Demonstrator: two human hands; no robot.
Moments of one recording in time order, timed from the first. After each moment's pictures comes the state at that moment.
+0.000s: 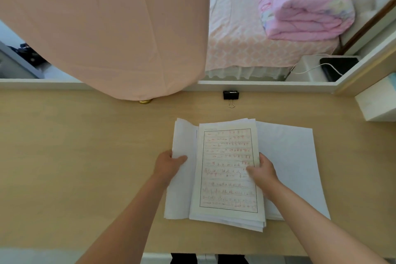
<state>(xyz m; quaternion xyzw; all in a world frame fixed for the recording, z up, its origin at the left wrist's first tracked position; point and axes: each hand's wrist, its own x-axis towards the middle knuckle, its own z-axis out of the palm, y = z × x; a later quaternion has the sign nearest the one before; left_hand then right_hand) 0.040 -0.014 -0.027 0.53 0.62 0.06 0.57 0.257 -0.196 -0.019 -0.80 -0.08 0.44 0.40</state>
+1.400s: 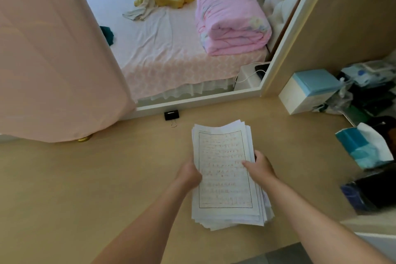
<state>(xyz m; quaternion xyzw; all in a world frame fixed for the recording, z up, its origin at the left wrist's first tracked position) 0.238 -0.117 -0.005 0.72 0.44 -0.12 0.52 0.387 -0.289 0.015 -0.87 -0.06 0.32 0.36</state>
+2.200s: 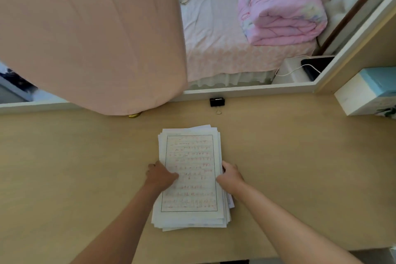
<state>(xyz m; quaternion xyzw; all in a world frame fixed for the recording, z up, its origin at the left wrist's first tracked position) 0.055 -0.006 -0.033 0.68 0.62 -0.16 0.36 0.230 -0.165 -0.050 -0.81 -0.18 0.49 0.27</state>
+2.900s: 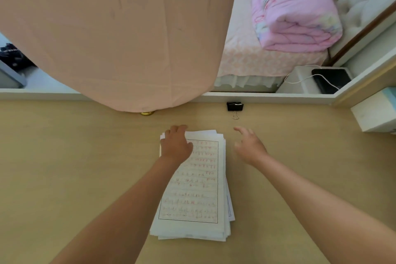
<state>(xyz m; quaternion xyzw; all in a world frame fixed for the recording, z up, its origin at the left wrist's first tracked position) 0.085 0.072 -0.001 0.83 0.48 -0.04 0.27 0.266 -0.072 0.022 -0.88 -0.32 0.30 0.16</state>
